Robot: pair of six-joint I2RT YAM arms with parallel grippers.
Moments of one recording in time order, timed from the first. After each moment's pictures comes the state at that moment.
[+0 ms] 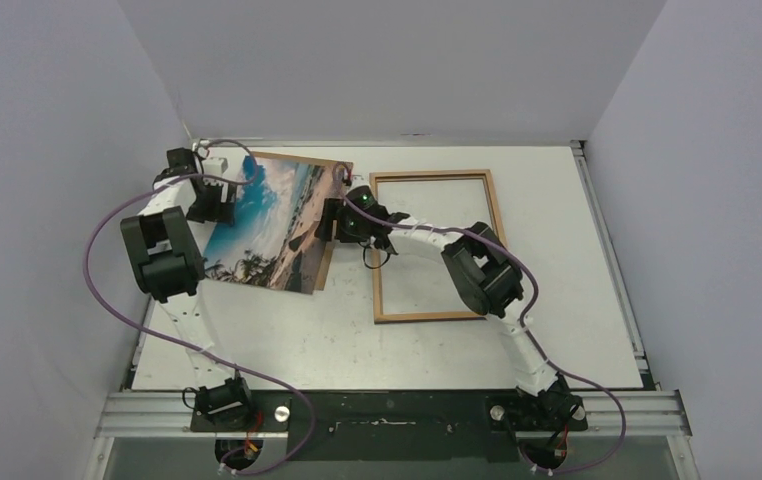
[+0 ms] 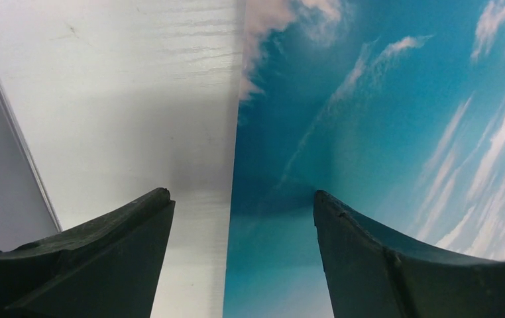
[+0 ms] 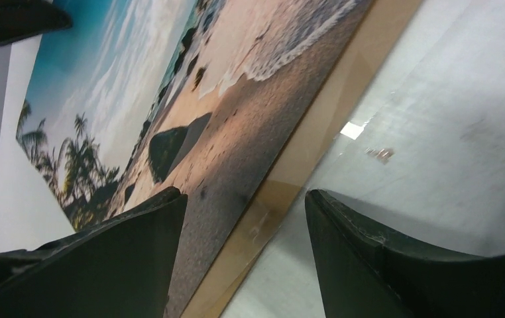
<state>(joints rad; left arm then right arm) 0.27 2.19 1.70 -0.60 0.12 0.31 0.74 2.34 1.72 0.03 -0.11 0.63</state>
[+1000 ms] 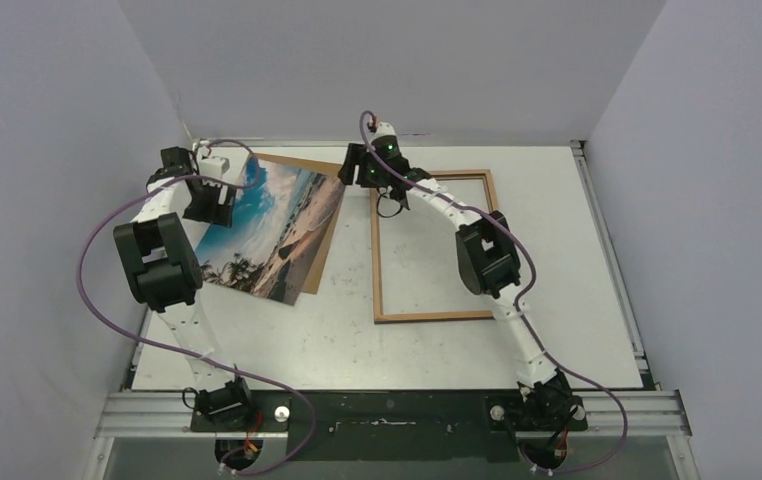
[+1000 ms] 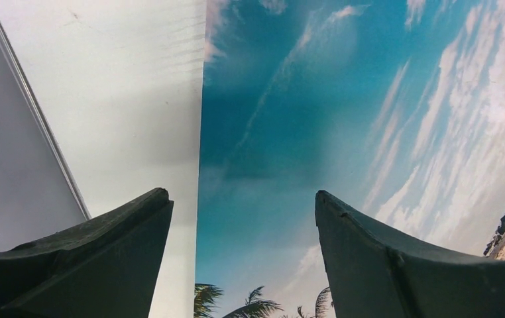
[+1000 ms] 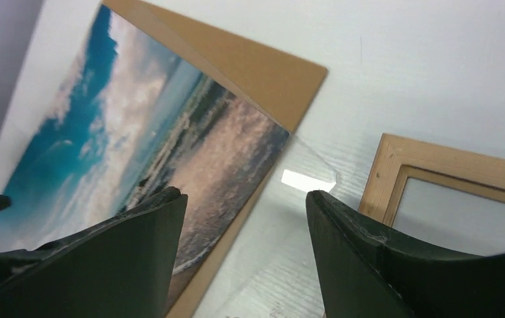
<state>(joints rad) 0.28 2.08 1.62 -0.63 0.15 0.43 0.56 2.49 2.17 -0.11 -0.10 0.49</state>
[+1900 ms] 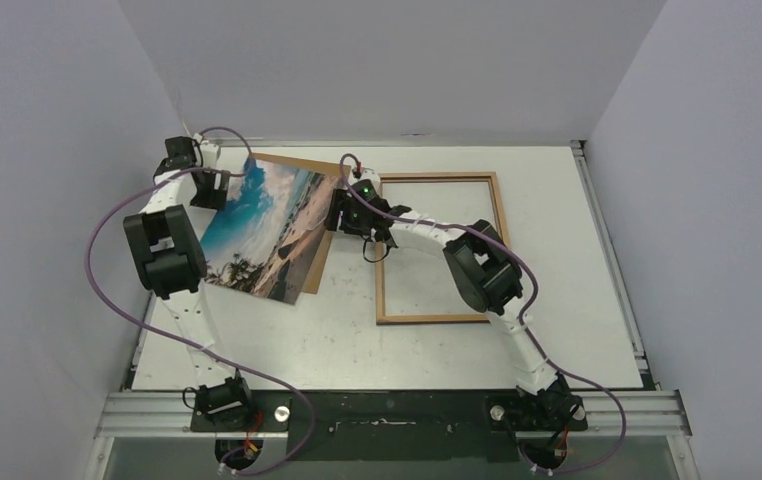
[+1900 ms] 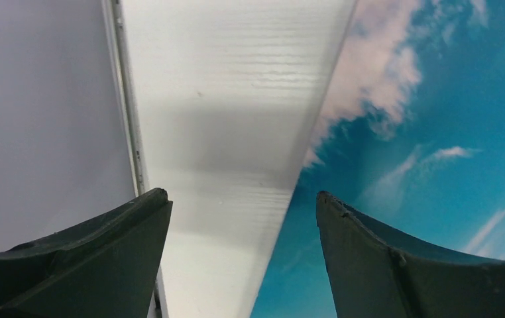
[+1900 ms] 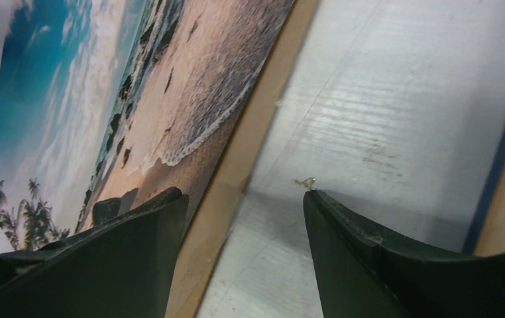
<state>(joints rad) 0.26 2.22 1.79 -0.54 -0.02 0.36 0.72 2.35 1.76 -0.05 0.02 0.67</state>
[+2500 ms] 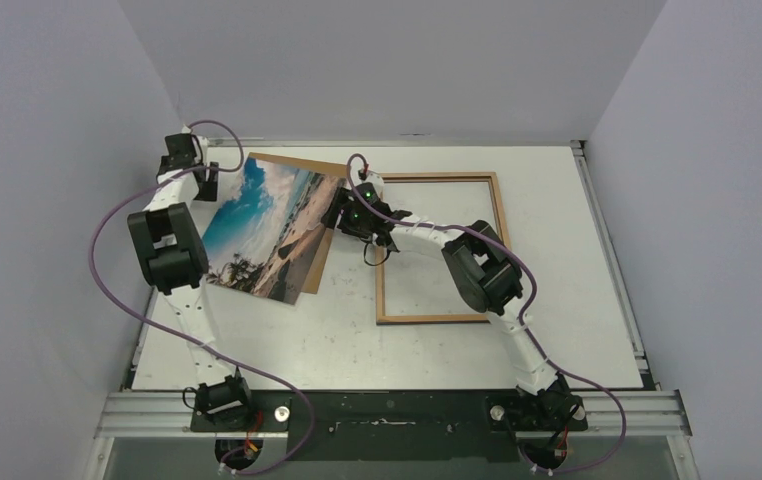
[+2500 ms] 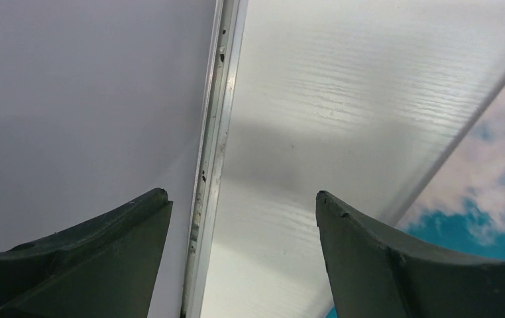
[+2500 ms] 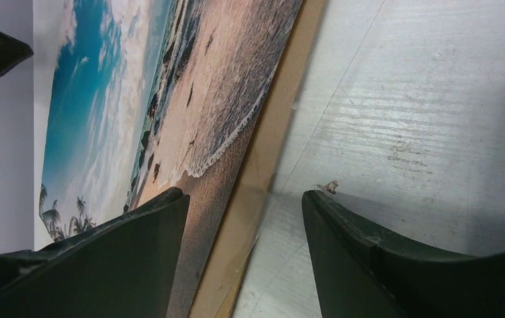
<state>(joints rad) 0.26 2.28 1.84 -0.38 -0.25 0.30 0.73 2.35 1.71 0.06 0.02 0.83</state>
